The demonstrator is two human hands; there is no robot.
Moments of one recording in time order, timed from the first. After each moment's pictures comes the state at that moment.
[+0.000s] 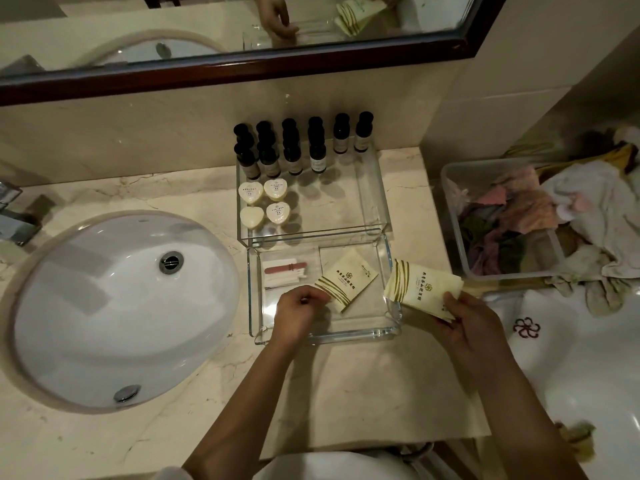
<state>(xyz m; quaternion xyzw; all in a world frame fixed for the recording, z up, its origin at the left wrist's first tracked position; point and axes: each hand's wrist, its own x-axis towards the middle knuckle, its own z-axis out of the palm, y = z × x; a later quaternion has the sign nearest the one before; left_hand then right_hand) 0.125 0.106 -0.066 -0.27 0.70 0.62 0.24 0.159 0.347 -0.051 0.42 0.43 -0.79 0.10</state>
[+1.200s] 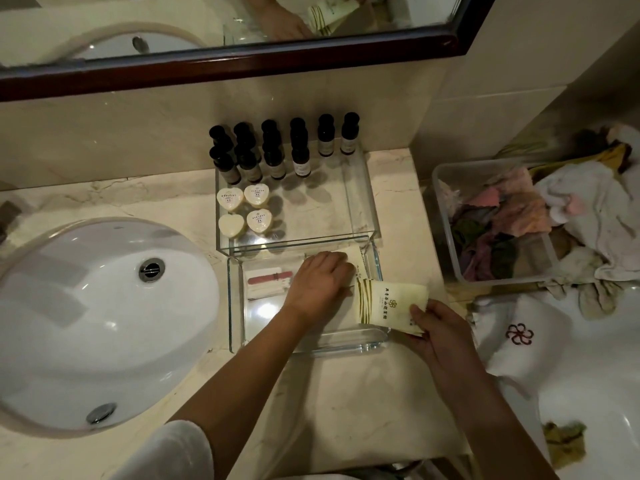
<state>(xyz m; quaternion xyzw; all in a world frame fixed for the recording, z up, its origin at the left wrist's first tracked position) 0.067 0.142 -0.098 0.28 0.94 0.15 0.08 0.150 0.329 -0.056 0.44 0.53 -0.72 0.12</state>
